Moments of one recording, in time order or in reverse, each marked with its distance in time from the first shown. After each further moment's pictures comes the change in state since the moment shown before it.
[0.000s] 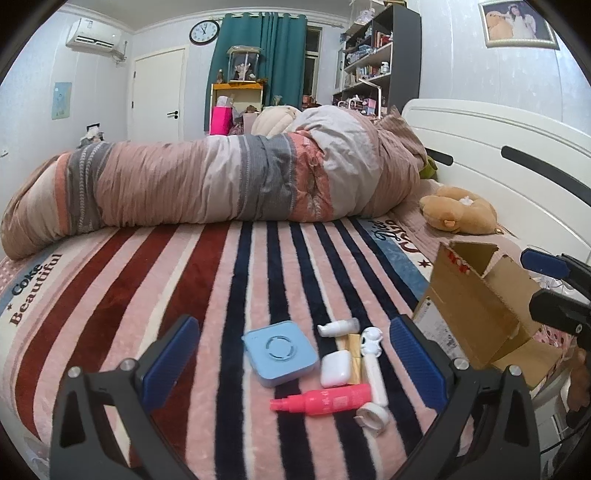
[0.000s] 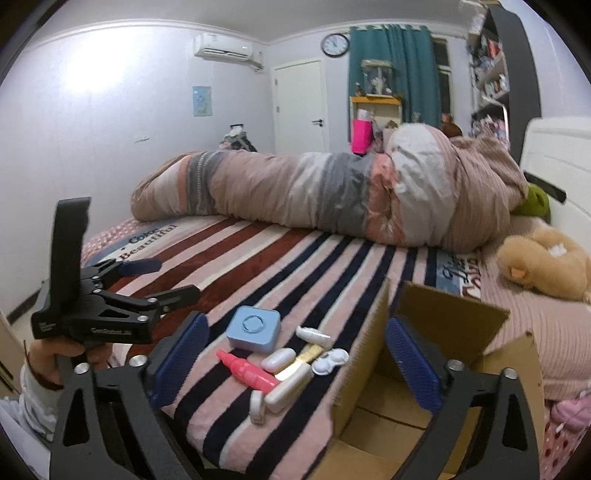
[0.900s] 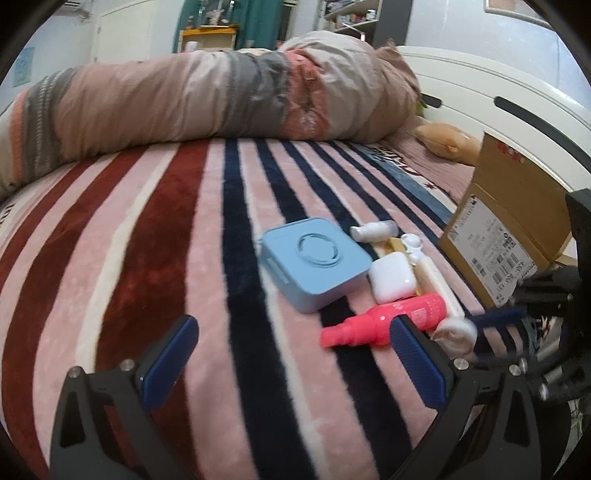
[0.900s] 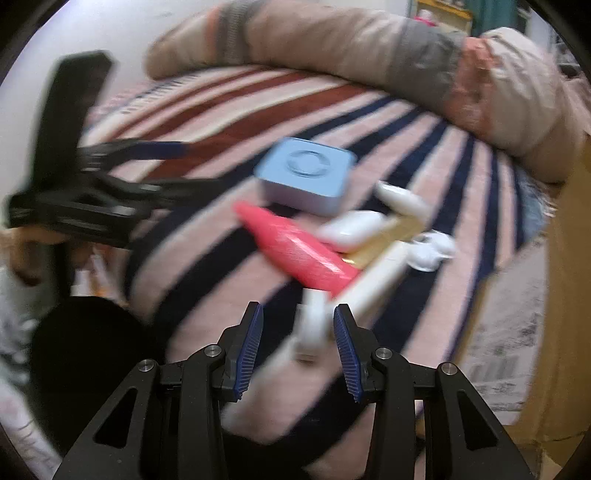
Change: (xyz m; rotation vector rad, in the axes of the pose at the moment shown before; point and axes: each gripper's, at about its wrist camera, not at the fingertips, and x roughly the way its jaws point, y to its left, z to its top) left arm 0.096 0.063 -0.085 0.028 0.219 -0.166; right arm 0.138 0.053 -0.091 -0.119 0.513 0.144
